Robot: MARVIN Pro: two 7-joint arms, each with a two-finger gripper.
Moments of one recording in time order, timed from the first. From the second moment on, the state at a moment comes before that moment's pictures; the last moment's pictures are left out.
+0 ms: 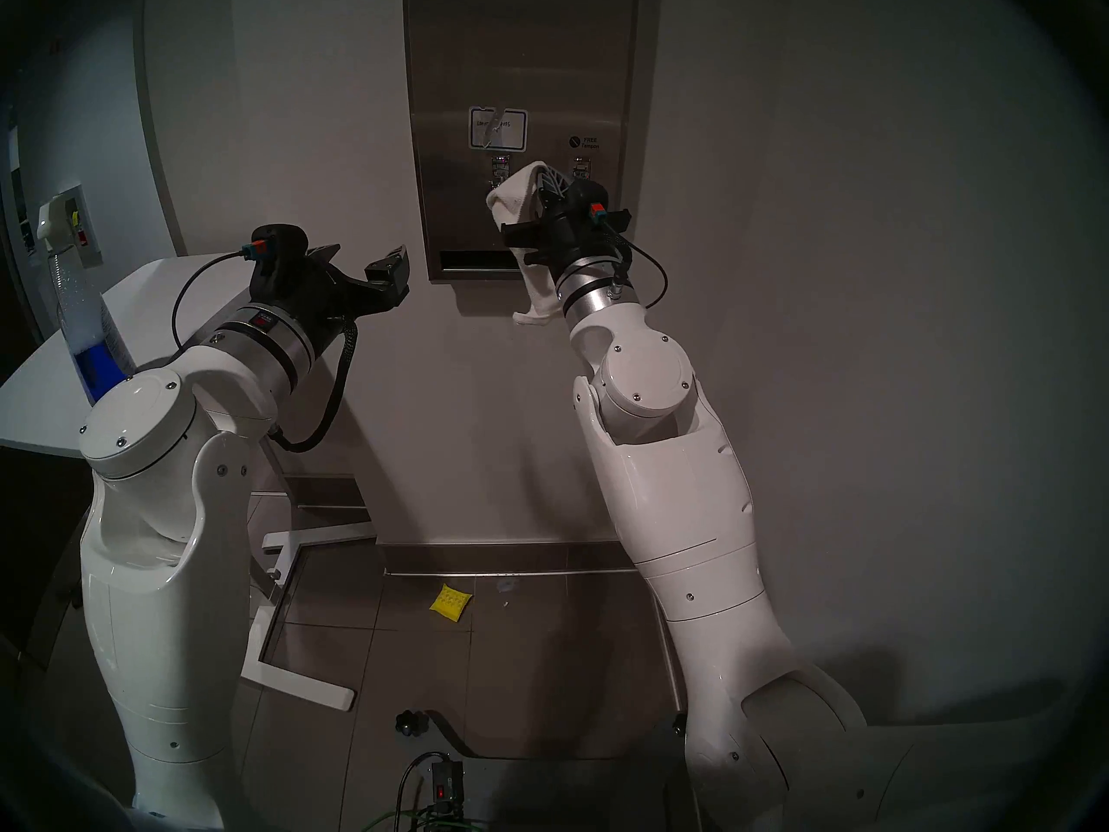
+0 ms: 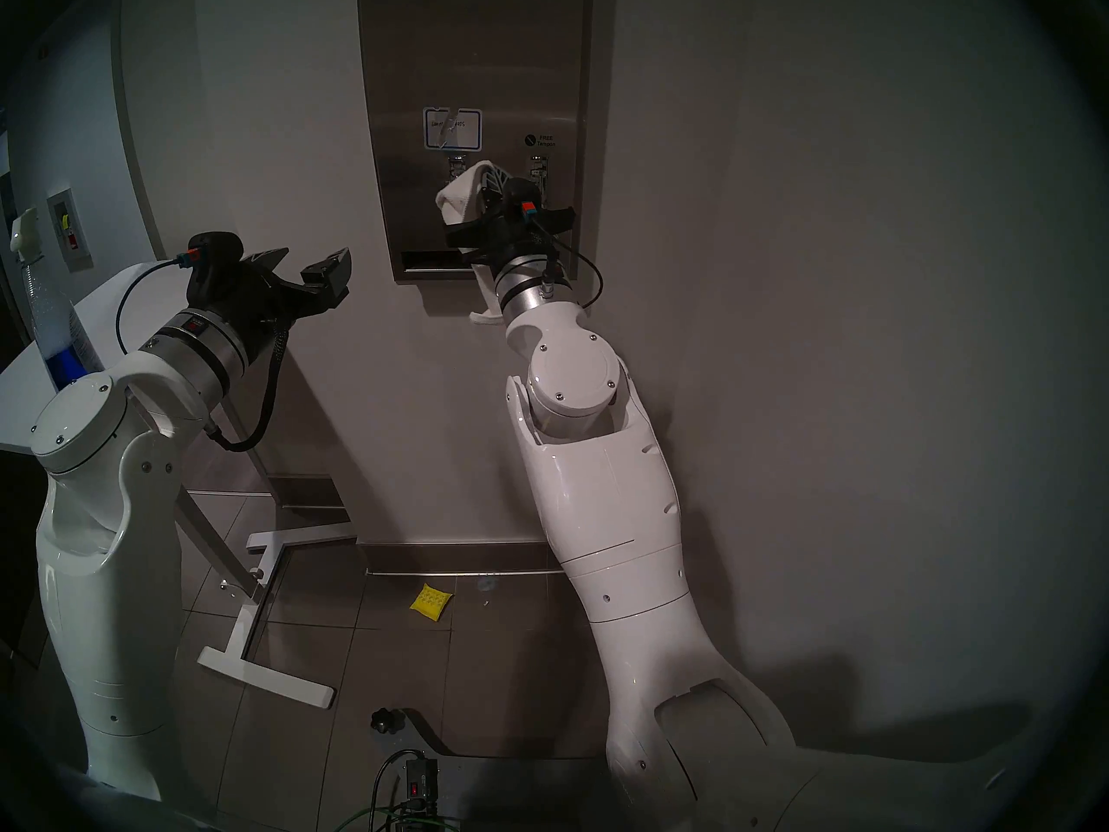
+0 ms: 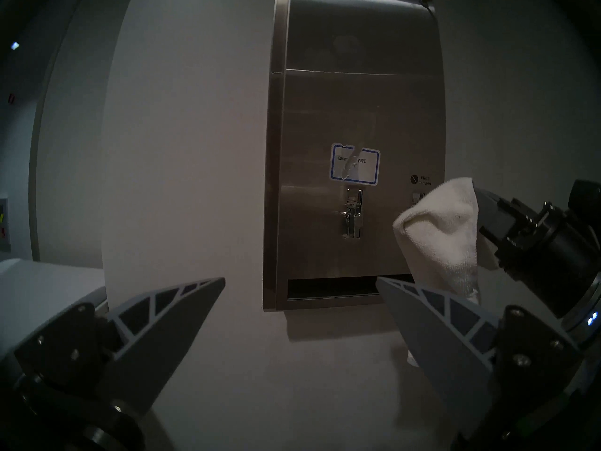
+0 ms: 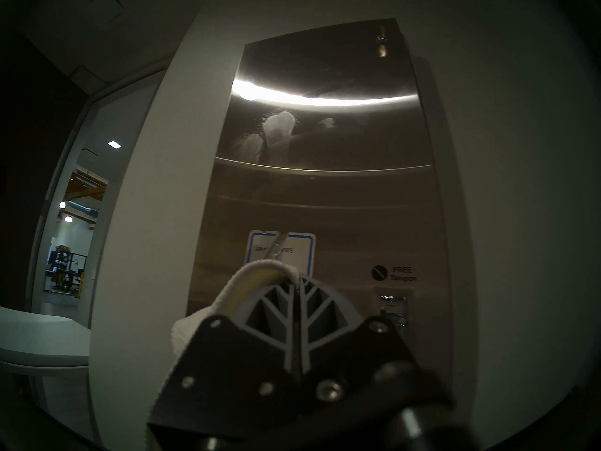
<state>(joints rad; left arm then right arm) 1.59 -1.29 -1.78 -2.31 -0.38 0.61 -0.12 -1.14 -1.74 1.24 -1.62 -0.08 -0.05 0.04</state>
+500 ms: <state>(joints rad) 1.59 -1.25 -1.80 -2.25 -0.37 0.53 -0.19 -1.11 -1.78 1.16 -1.63 -0.06 -0.01 0.09</state>
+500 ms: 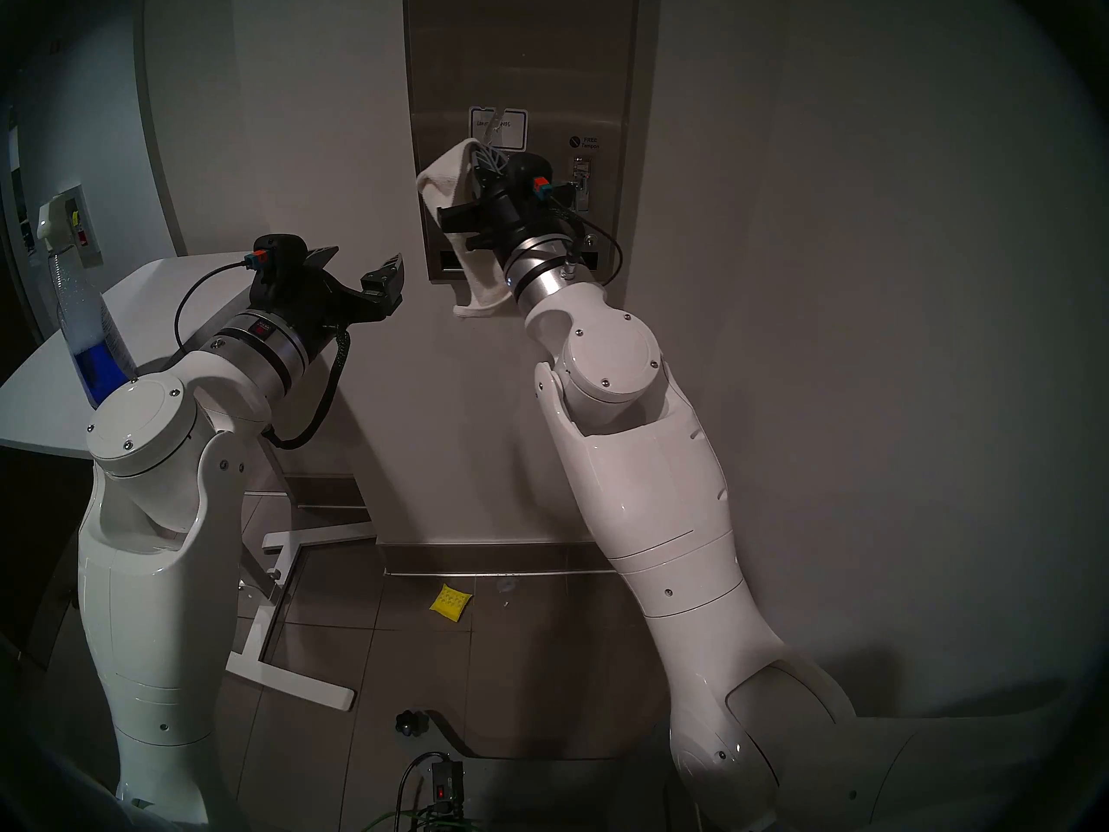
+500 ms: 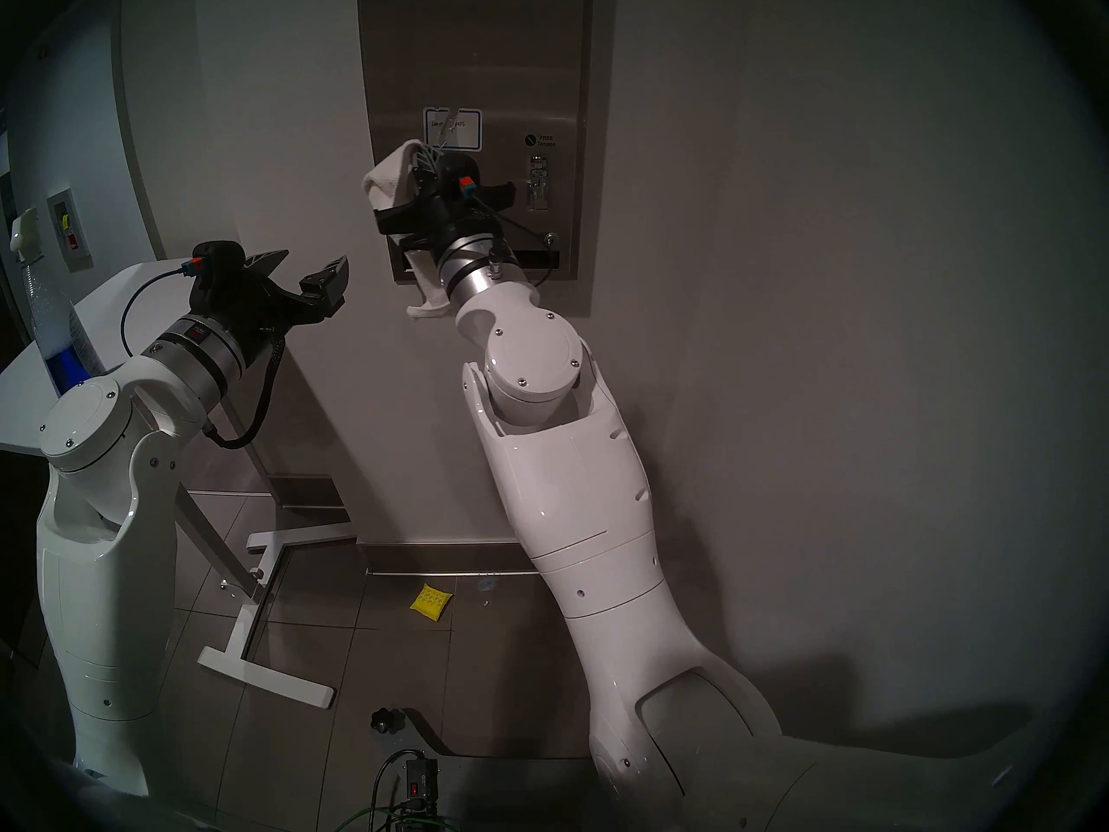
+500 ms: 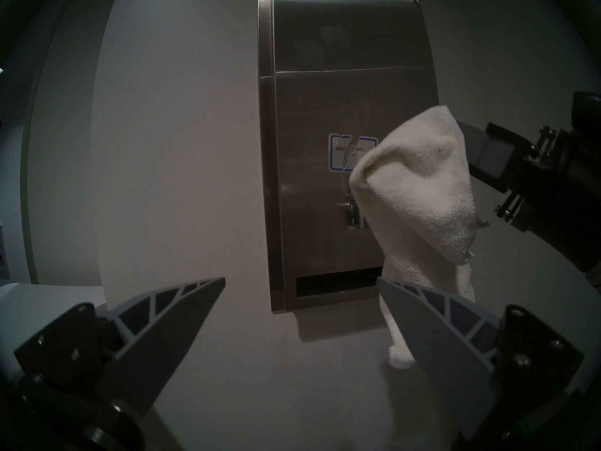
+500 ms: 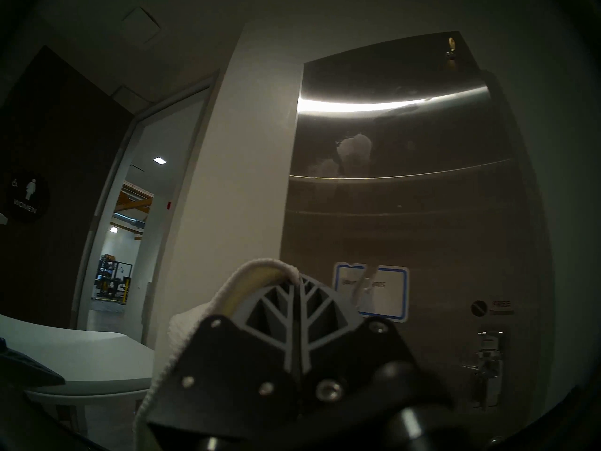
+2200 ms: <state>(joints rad) 1.55 -1.30 -1.80 -2.18 -0.39 0.50 -0.21 -1.03 -1.87 0.98 -1.64 0.09 0.20 -0.03</state>
